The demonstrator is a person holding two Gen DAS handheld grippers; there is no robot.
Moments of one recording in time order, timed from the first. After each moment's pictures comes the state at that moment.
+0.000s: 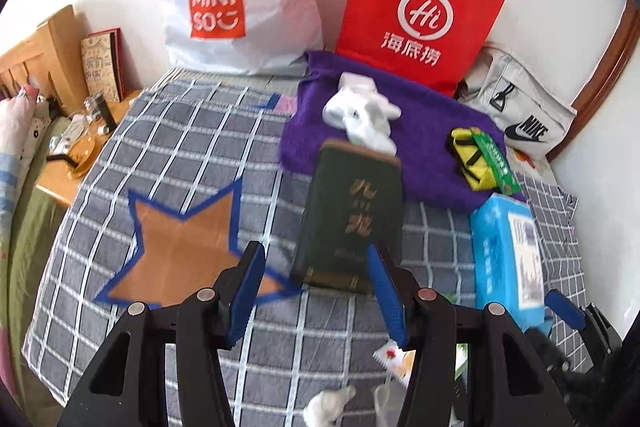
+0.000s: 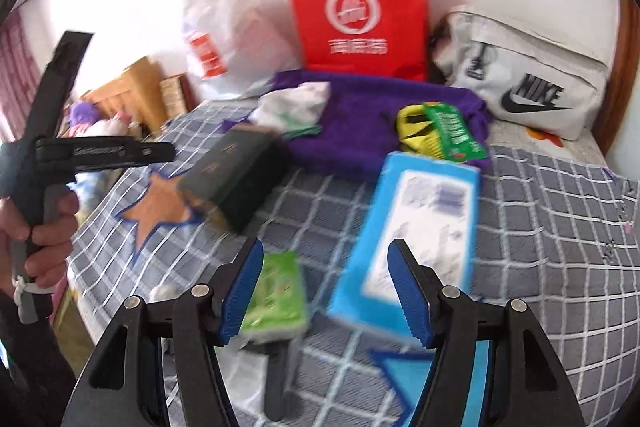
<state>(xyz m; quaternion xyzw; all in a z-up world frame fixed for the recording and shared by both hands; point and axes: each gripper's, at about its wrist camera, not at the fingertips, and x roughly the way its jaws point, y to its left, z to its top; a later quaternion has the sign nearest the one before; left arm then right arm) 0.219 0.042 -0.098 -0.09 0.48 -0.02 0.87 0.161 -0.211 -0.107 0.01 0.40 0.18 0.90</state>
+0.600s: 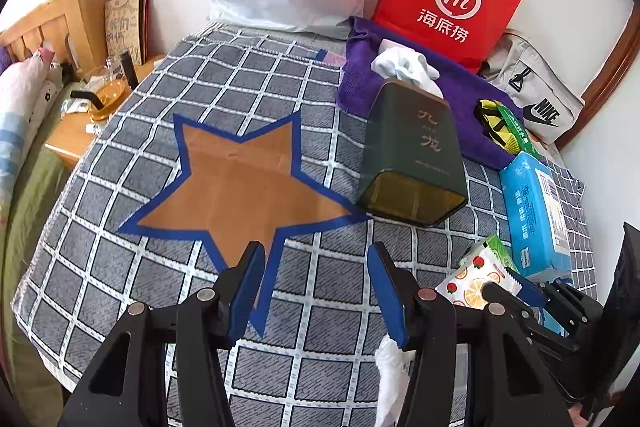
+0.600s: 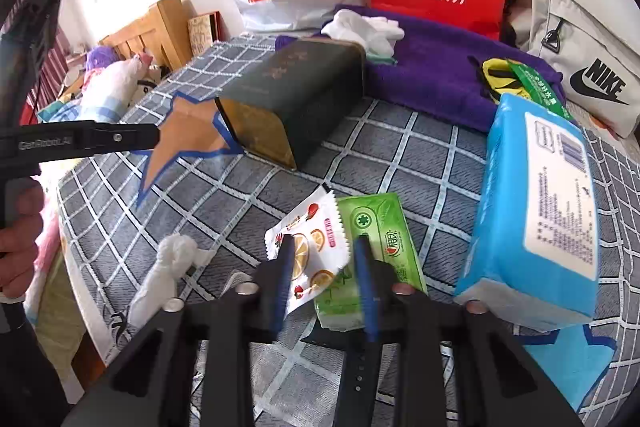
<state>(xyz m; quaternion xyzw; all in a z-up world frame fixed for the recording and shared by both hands) 0.170 0.089 -0.136 -0.11 0.49 -0.01 0.87 0.160 -0.137 -0.168 -0.04 0.45 0.21 0.87</state>
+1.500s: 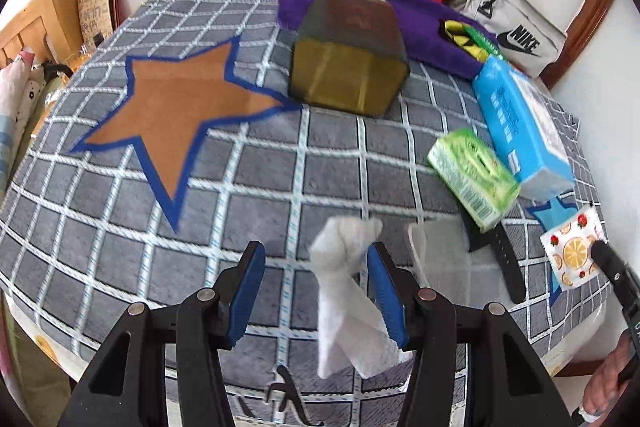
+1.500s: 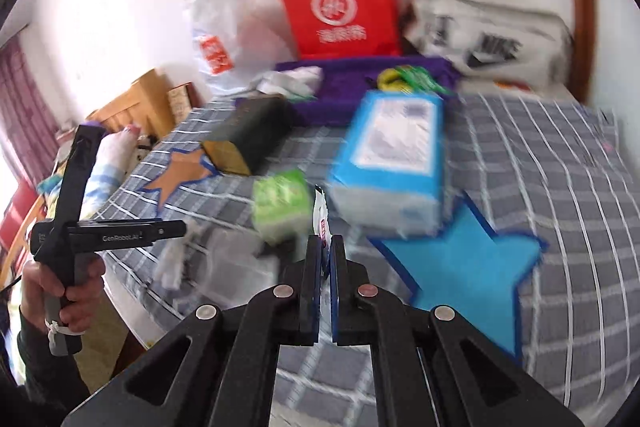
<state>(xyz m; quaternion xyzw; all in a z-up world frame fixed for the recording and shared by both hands) 0.124 0.025 -0.175 -0.07 0.53 -0.04 0.84 0.066 -0.256 -0.133 0.07 0.39 0.15 0.91</state>
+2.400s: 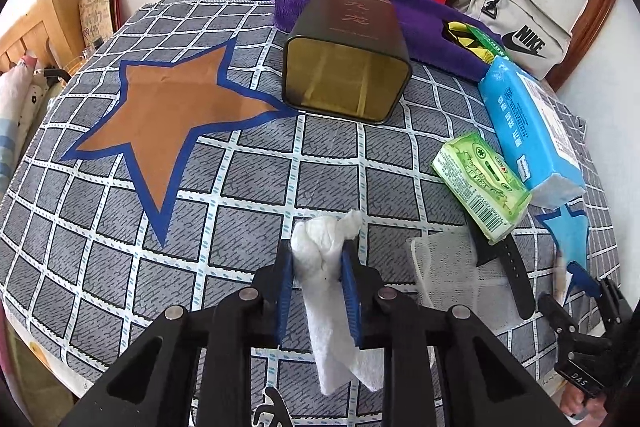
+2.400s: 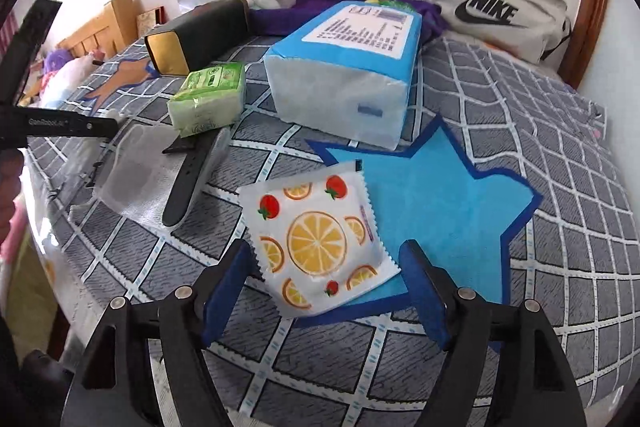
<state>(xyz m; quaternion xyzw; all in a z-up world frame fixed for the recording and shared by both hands) 0.134 0.020 -0.180 -0.06 0.52 -0.03 0.85 0.071 -0.254 -0.203 -0.05 0.44 0.11 0.89</state>
